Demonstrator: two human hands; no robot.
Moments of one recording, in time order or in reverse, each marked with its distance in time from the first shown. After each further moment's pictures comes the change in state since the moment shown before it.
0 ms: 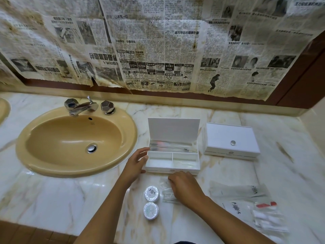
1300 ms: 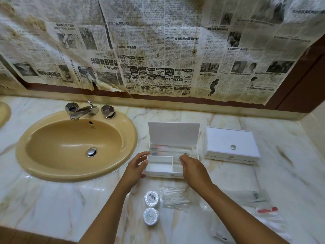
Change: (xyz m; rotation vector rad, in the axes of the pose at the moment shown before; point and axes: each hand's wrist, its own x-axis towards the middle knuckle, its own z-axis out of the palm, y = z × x) left_hand 0.000 0.000 0.000 -0.009 0.002 -0.003; right_hand 0.029 0.028 -0.034 0.243 0.169 0.261
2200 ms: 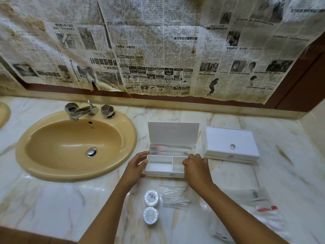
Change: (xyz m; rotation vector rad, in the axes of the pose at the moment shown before) left_hand 0.000 -0.001 0.000 -0.001 -0.002 0.003; right_hand -0.003 0.000 -0.006 -0.344 0.024 -0.023
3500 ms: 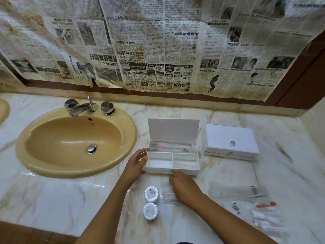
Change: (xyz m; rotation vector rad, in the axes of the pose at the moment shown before) left_hand -0.001 -0.001 0.002 0.006 0.011 0.008; right_hand -0.032 -0.023 0.036 -0.009 -0.277 -0.277
